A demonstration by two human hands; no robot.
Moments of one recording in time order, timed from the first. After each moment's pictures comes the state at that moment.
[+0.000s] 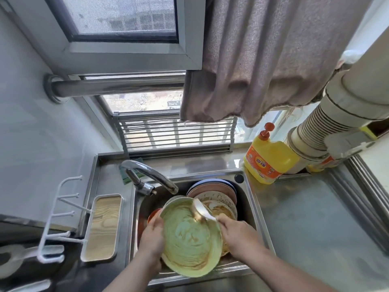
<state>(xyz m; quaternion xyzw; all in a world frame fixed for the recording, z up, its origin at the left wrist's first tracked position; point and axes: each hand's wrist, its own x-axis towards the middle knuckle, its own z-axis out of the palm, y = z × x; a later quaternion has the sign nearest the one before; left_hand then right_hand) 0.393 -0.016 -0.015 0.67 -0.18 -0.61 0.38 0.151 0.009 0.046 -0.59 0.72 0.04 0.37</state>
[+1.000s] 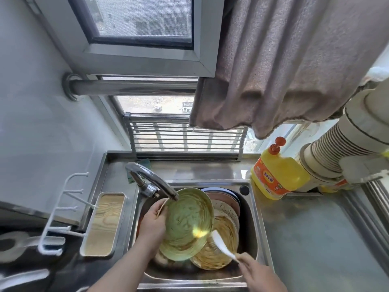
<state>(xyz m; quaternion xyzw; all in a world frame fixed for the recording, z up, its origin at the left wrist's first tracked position) 0.381 -0.055 0.001 0.70 -0.29 -0.54 0.38 0.090 0.061 0.013 -0.51 0.74 -0.01 0.44</state>
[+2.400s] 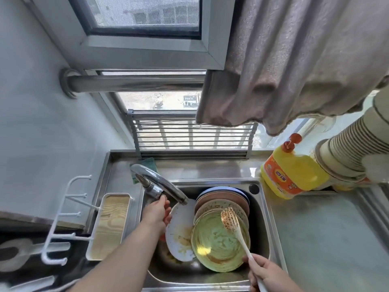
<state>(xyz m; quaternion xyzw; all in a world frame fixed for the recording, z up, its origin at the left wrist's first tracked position) 0.402 -0.121 -0.040 0.73 0.01 -0.57 0.38 0.093 0.042 -0.018 -0.21 0.64 -0.21 0.71</state>
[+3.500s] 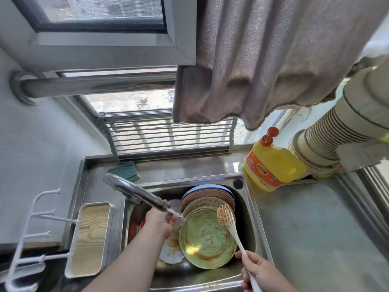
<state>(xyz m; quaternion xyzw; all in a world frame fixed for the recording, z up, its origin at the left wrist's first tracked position) 0.345 -0.128 -0.034 0.68 0.14 -0.61 0.37 0.084 0.053 -0.019 -0.11 0.65 -0.27 0.70</state>
